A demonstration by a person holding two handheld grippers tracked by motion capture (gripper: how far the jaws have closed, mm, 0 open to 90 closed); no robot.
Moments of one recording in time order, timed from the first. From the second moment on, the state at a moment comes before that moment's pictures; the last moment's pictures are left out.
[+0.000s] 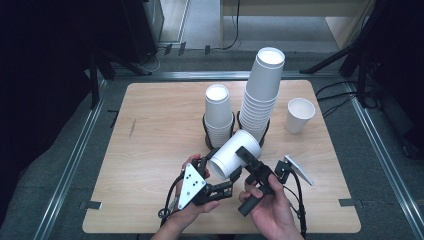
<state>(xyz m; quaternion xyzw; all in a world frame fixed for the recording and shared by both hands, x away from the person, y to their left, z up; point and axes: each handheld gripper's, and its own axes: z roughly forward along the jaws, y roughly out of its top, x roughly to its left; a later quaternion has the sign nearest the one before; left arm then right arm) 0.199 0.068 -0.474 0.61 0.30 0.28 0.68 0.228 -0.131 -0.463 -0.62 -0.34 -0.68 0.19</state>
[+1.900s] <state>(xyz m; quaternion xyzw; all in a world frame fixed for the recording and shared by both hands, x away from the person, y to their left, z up) 0.202 0.069 -0.472 0.68 0.30 0.23 0.63 0.233 -0.145 -0.466 -0.58 -0.36 -0.73 0.03</state>
